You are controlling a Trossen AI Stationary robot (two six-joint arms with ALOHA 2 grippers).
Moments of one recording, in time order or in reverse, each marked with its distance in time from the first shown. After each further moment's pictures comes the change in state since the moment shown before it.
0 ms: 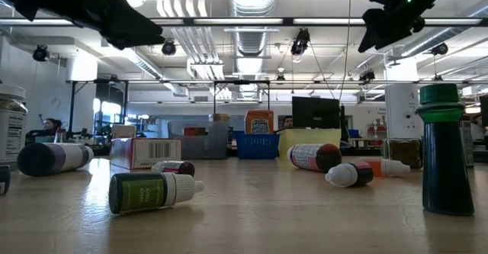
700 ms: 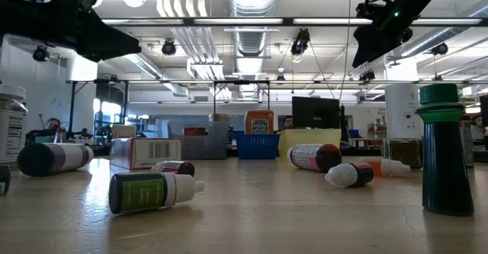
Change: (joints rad) left arm 0.000 -0.337 -0.237 0.012 -0.080 0.050; right arm 0.000 0.123 0.000 0.004 0.000 -0.033
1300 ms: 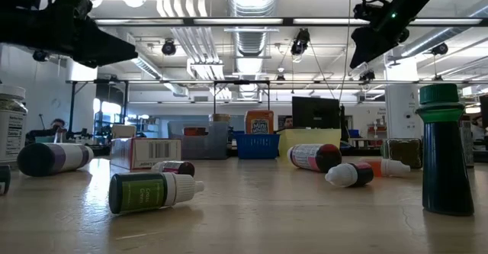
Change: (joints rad) left arm 0.000 -0.012 -0.060 -0.003 -0.003 -0.003; right arm 0.003 0.016 0.000 0.028 0.000 -0.024
